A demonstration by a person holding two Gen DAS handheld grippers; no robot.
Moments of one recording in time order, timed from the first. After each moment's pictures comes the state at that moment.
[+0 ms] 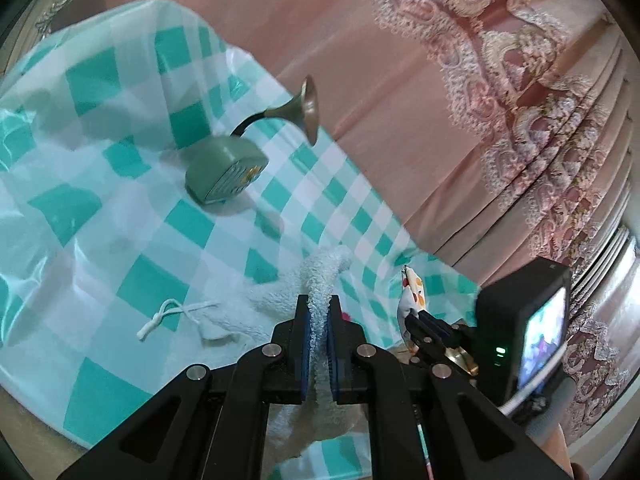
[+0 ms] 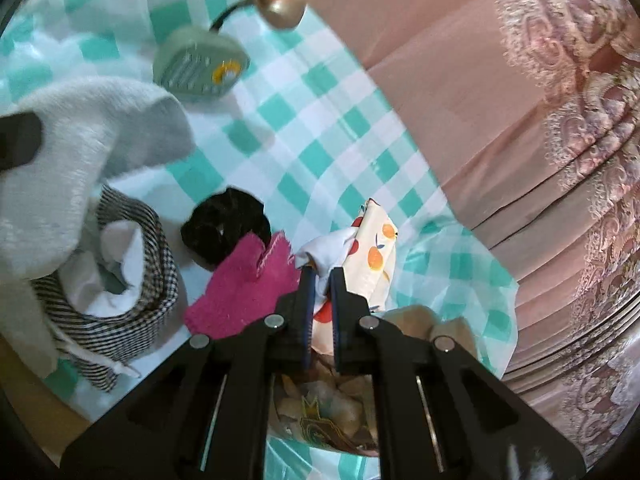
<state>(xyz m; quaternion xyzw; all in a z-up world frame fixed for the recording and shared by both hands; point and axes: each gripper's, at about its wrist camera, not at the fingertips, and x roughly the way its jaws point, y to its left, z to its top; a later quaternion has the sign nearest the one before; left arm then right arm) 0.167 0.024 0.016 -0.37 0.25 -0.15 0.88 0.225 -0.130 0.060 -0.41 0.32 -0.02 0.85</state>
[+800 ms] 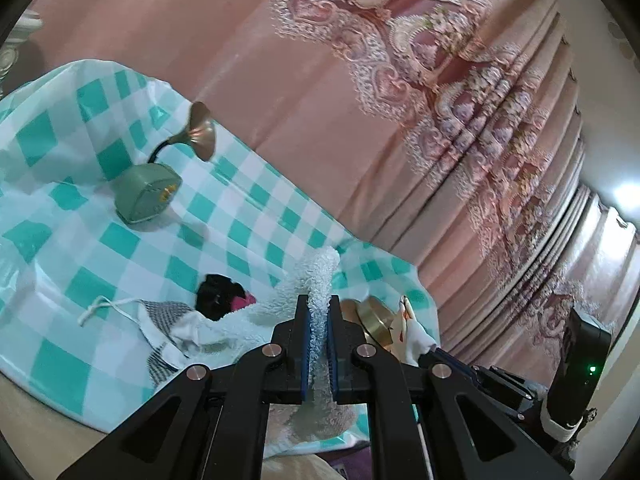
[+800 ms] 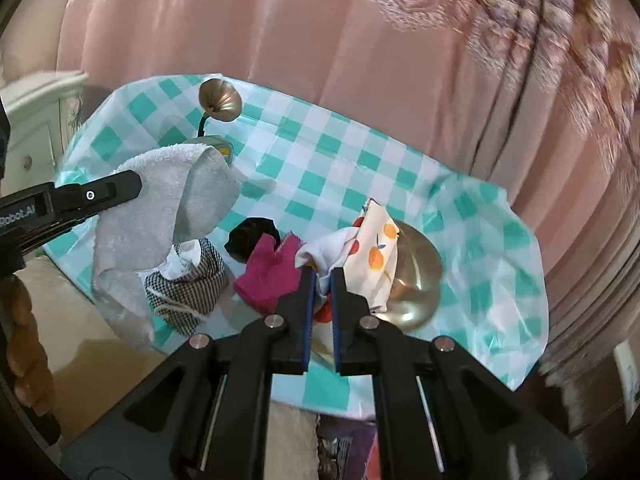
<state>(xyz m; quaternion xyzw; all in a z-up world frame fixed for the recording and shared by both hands) 0.111 -0.034 0.083 -0.32 0.20 -0.22 0.90 0.107 -0.242 0.144 -0.17 0.30 0.04 0.94</state>
